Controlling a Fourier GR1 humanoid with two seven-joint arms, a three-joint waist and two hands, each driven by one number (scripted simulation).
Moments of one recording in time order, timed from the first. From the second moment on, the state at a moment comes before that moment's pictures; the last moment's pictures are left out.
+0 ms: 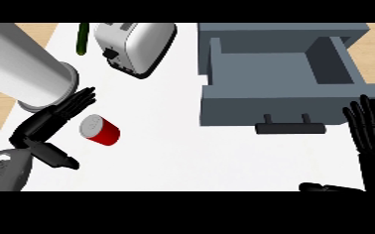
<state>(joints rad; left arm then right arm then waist) -0.25 0.42 0.15 -1.00 -0.11 -0.78 -0.48 0.21 -0.06 -0.18 -2.03 -0.03 0.15 0.03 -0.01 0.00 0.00</state>
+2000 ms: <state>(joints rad) -0.51 0.38 -0.06 -0.38 -0.25 -0.53 -0.82 0.28 -0.04 -0.20 -2.12 -0.06 0.19 0.06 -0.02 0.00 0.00</state>
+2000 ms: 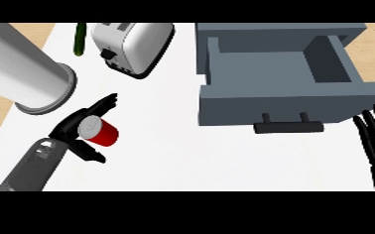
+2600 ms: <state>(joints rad) -0.55 0.34 -0.10 -0.37 -0.25 -0.53 -0.83 0.29 -0.05 -0.24 -2.16 -0.11 0.21 0.08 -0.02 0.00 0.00</state>
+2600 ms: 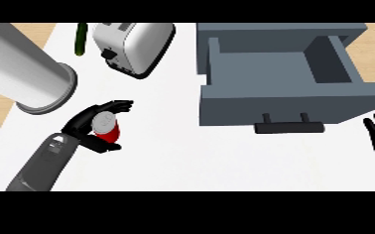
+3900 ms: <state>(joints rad) -0.46 0.15 0.18 -0.69 0.12 -0.11 -0.52 0.32 -0.02 -0.25 -2.20 -0.11 0.19 0.09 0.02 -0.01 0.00</state>
